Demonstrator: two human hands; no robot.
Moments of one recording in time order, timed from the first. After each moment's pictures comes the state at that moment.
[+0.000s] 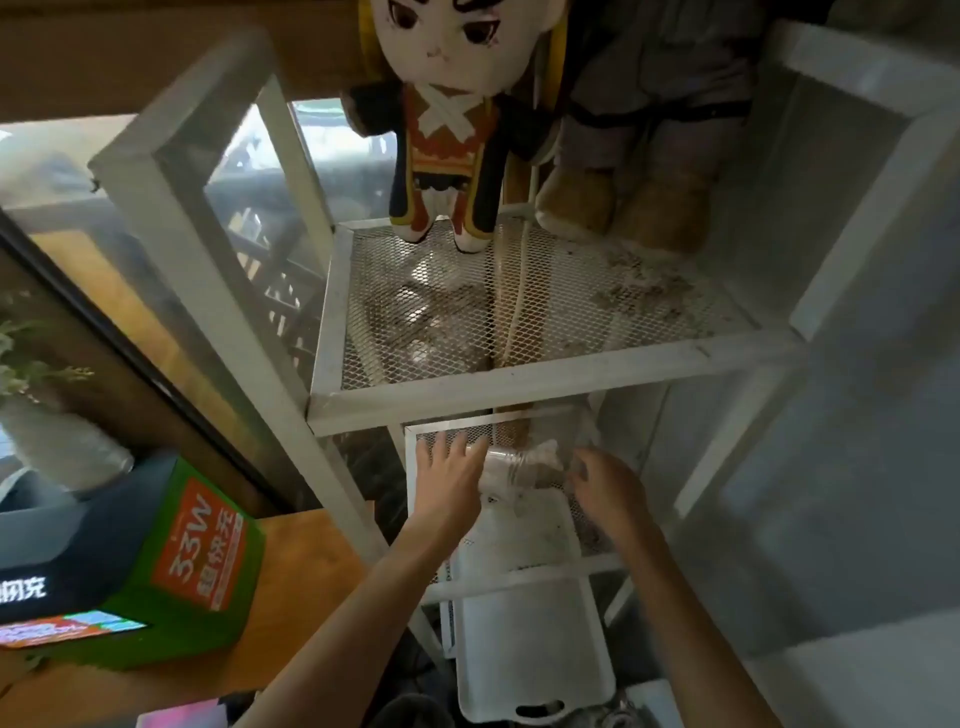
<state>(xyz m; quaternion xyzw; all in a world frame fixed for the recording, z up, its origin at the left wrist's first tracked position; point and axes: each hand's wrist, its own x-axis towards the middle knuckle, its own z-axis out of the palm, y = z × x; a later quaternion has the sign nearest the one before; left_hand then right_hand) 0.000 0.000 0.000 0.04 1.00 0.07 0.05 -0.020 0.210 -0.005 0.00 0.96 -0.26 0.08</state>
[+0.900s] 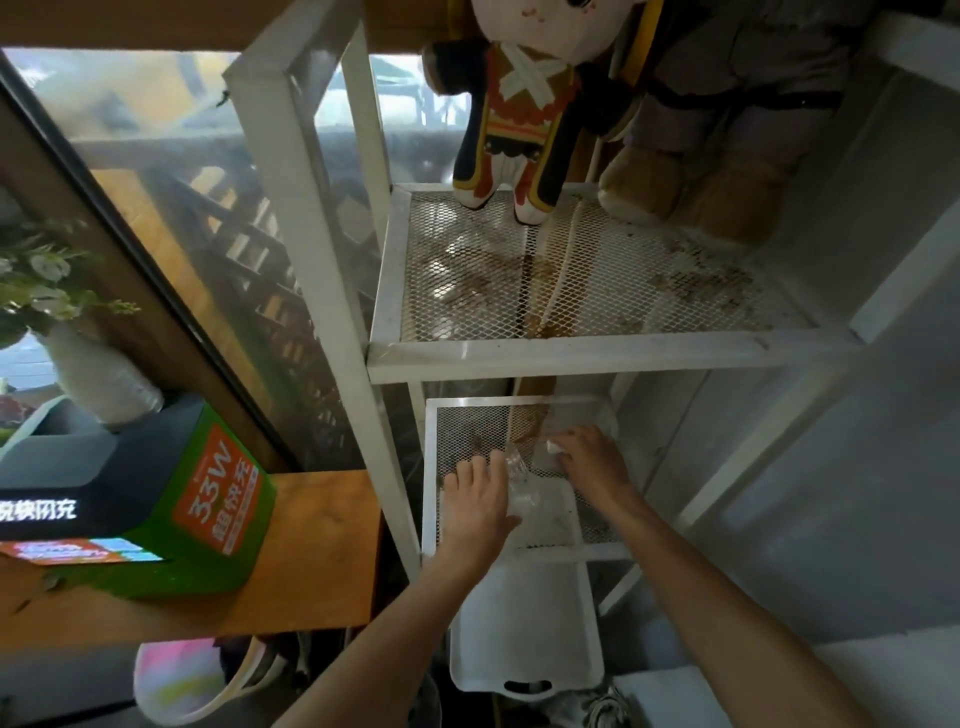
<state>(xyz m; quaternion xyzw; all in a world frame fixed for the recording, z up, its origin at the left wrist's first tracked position) 0.052 0.023 -0.041 -0.02 0.99 0.12 0.02 -0.054 0.187 -0.040 -0.16 0.97 -0.17 0.08</state>
